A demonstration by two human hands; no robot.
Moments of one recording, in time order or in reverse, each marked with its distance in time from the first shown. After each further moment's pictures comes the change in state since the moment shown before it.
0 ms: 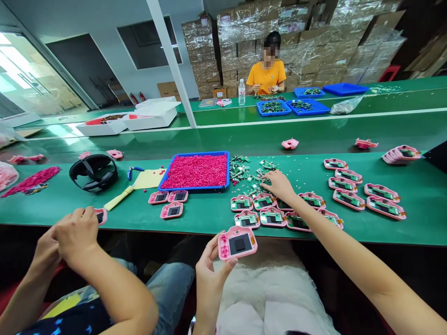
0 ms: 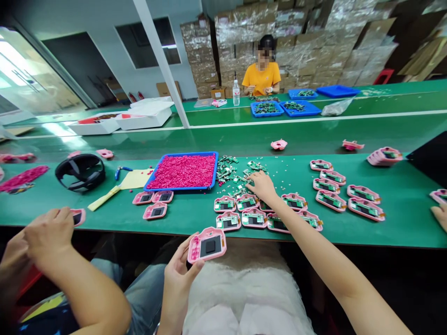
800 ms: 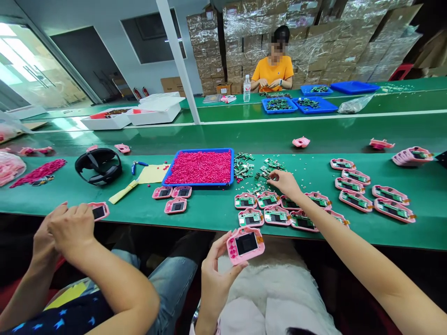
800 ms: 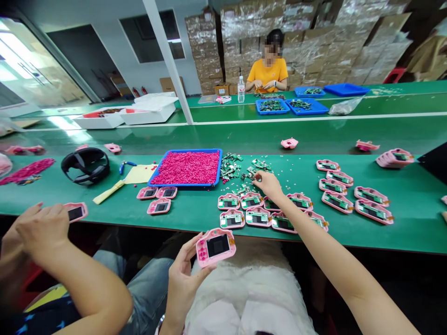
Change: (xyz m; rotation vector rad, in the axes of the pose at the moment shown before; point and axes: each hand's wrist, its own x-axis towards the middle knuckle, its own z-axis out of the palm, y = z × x) left_hand -0.008 0.006 -0.006 0.088 -0.072 0.048; right_hand 0.003 0.008 0.002 0.261 0.051 0.131
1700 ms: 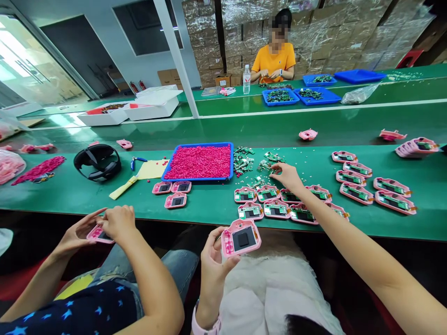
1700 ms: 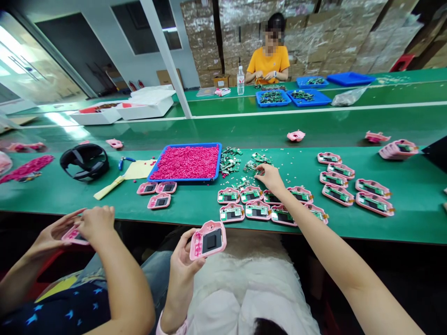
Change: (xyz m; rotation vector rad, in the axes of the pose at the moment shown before) left_hand 0.004 0.002 0.002 -0.309 -0.027 -0.156; right_hand -0.003 0.006 -0.001 0.107 0.107 -0.008
